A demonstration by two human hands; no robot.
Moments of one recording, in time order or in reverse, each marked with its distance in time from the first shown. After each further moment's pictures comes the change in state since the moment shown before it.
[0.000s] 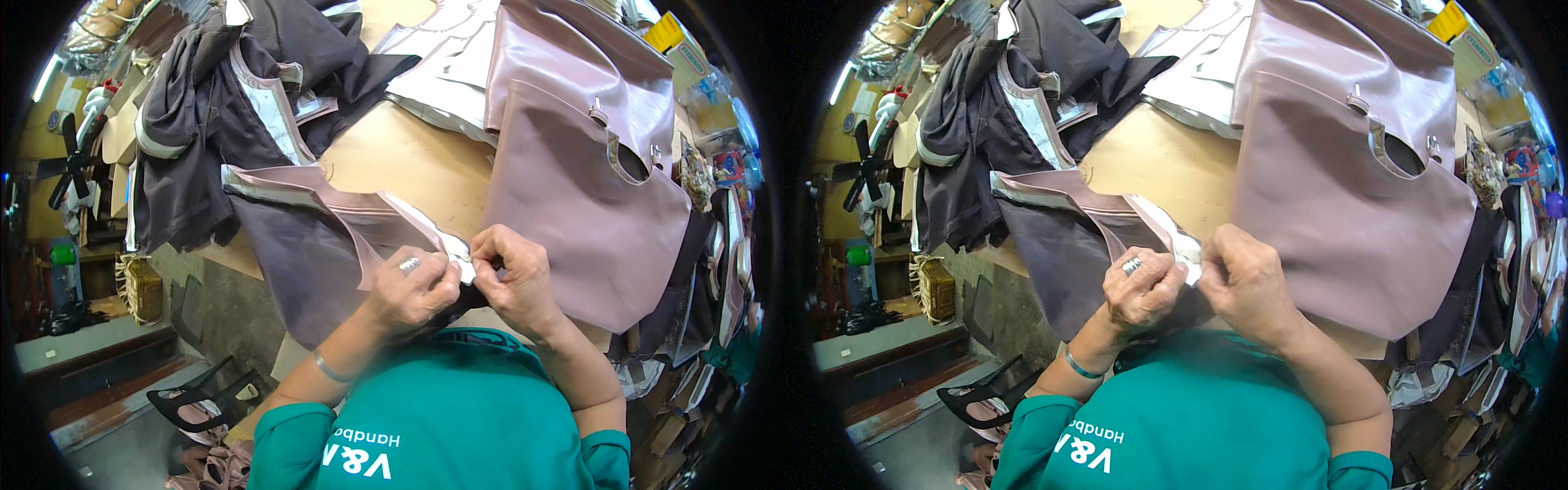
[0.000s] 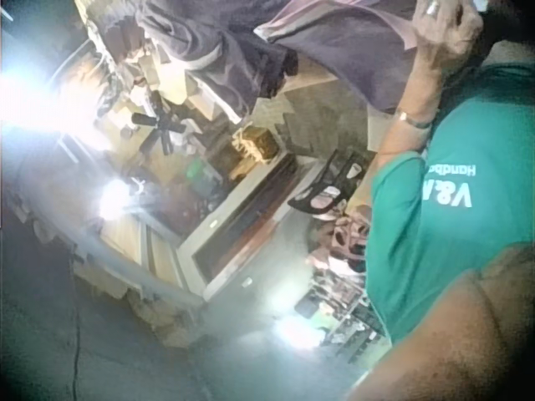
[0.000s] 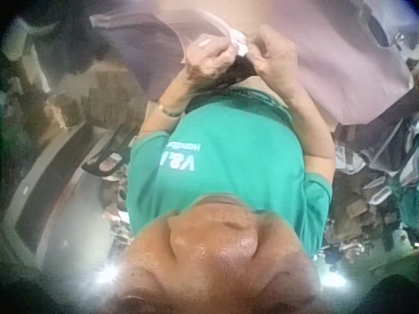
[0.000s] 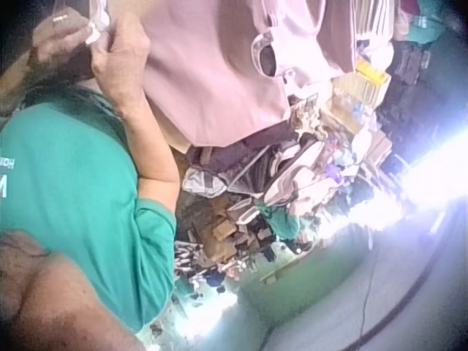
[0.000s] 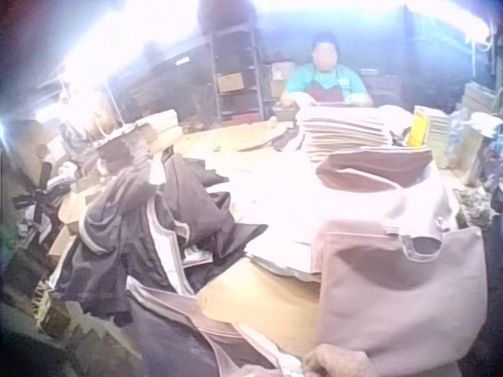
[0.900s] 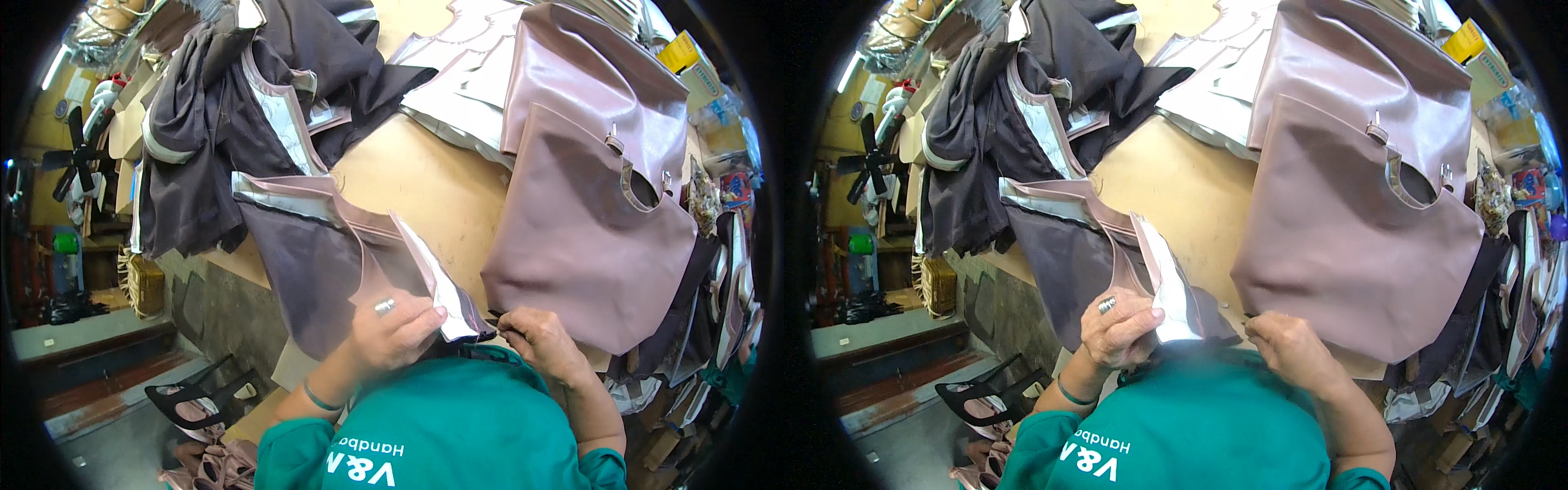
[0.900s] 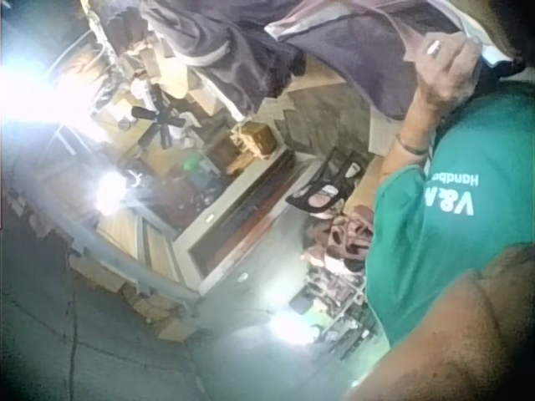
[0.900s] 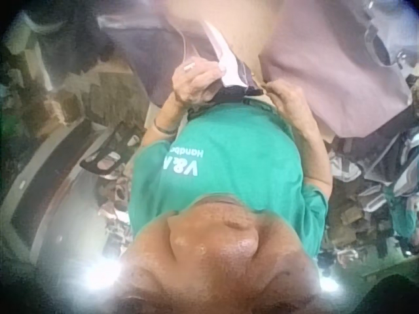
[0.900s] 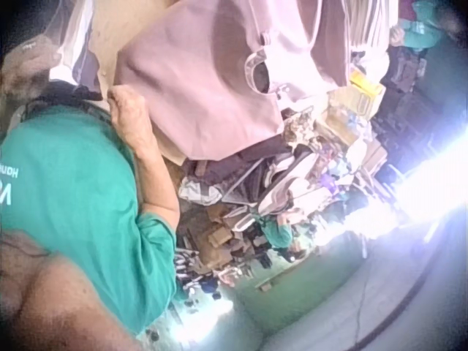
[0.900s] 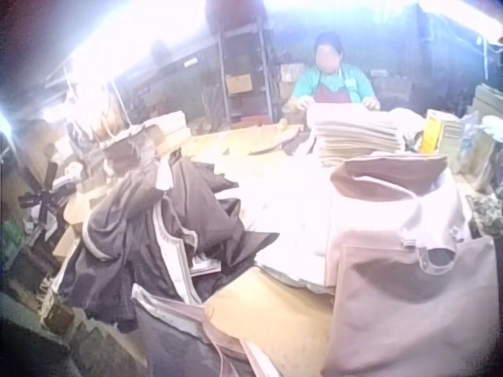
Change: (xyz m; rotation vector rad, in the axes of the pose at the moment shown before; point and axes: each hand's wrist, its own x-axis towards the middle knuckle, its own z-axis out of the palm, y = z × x) left_hand -0.004 0.006 -0.030 -0.190 0.083 -0.152; right_hand -0.050 0.029 -0.030 -0.109 -0.360 0.163
